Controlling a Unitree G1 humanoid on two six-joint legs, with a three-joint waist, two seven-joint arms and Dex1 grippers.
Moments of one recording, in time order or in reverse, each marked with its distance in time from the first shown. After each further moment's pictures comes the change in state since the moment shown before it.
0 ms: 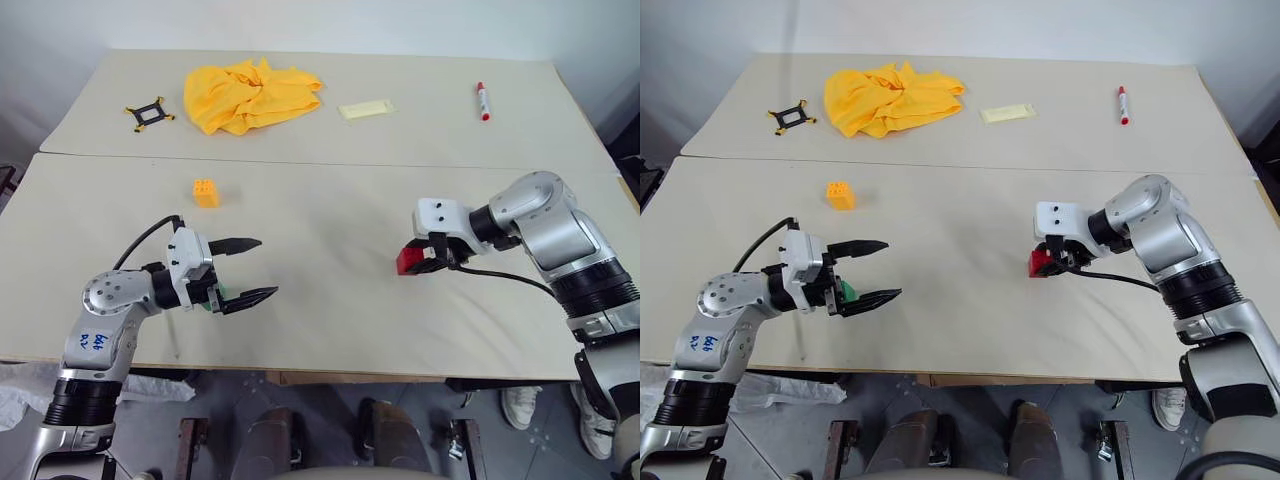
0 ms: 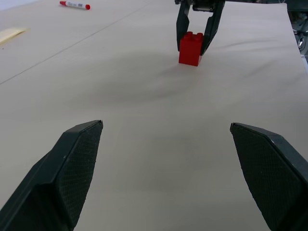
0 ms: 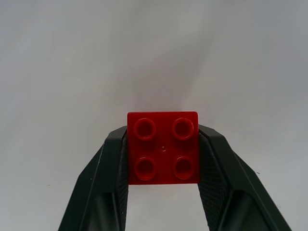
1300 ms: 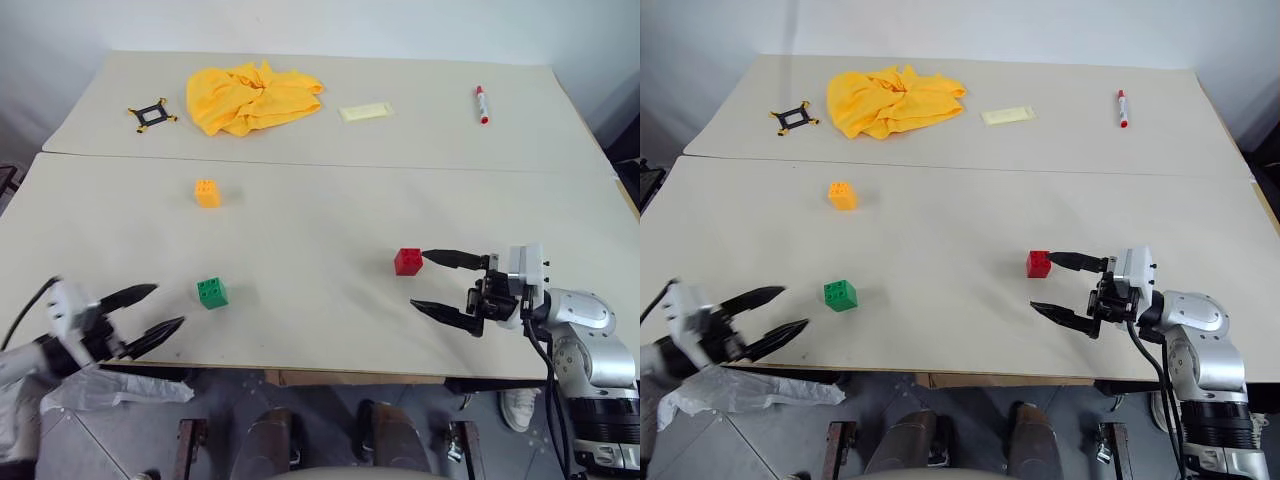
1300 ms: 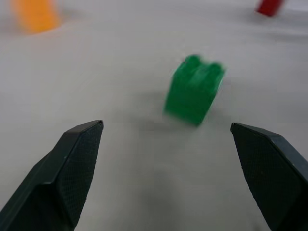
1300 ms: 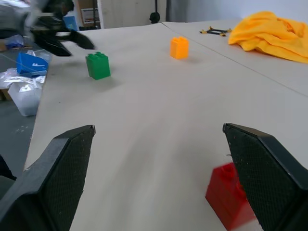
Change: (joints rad) left arm 0.302 0.080 0.302 0.117 -0.051 -0.024 -0.050; right arm 0.722 0.175 -0.565 -0.337 0.586 -0.221 -0.134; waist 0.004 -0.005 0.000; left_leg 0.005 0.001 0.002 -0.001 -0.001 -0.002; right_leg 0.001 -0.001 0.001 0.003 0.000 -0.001
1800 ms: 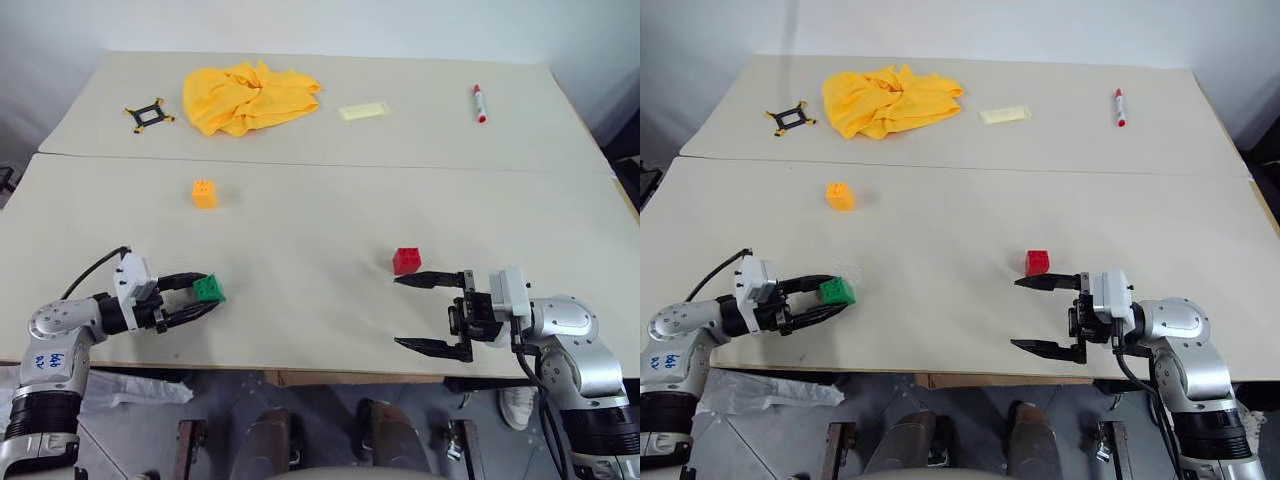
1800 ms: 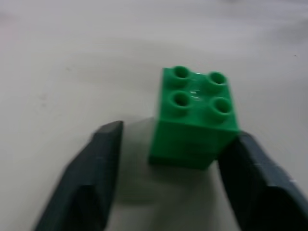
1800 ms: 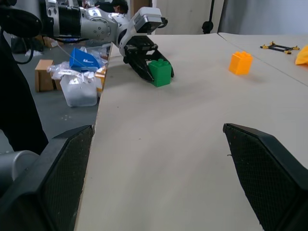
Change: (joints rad) left arm -0.241 0.003 -0.177 0.272 0.092 -0.099 -0.119; right arm 0.041 -0.008 0.090 -0.115 0.015 -0.060 0.053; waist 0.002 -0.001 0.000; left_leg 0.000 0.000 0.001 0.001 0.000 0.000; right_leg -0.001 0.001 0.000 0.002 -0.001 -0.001
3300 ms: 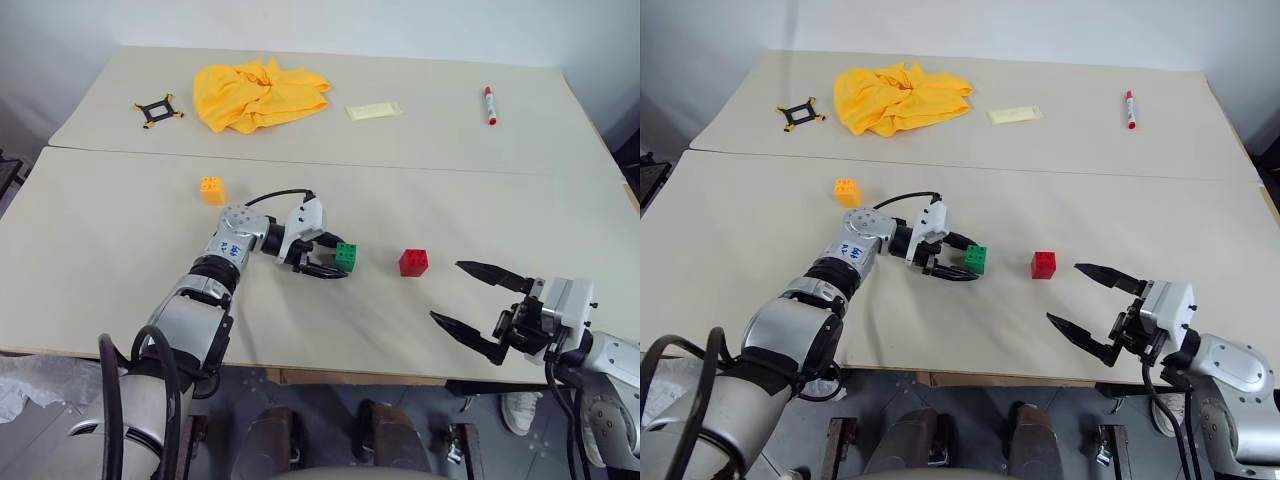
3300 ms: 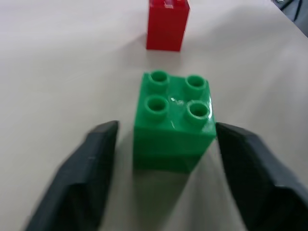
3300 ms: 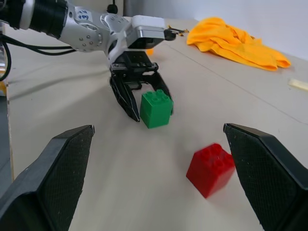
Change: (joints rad) left arm -0.911 -0.497 -0.348 0.906 0.394 -0.319 -0.109; right arm 0.271 -0.007 -0.220 -0.190 0.011 -0.001 -0.318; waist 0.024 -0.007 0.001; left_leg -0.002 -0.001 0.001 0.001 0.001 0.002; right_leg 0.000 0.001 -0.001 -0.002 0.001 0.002
